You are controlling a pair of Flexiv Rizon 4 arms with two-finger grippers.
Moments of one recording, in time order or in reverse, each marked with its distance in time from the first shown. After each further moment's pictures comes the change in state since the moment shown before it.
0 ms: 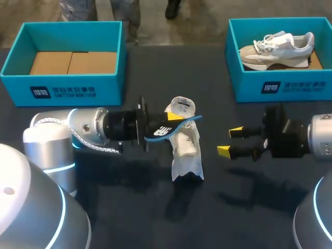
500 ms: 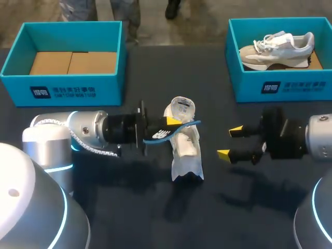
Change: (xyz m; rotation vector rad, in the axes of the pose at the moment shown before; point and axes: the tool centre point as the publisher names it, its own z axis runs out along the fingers) left arm 0.013 0.006 -0.007 0.000 0.009 -0.046; right arm -0.007 -0.008 0.003 0.051 -0.047 -0.157
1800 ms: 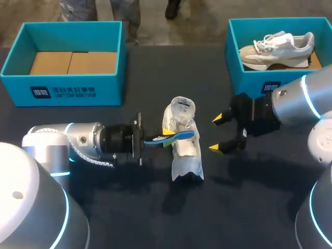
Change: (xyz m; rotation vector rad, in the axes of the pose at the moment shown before) left arm 0.028 0.037 -0.022 -0.090 -0.005 -0.109; right arm -0.057 -0.007 0.055 0.261 0.107 -0.361
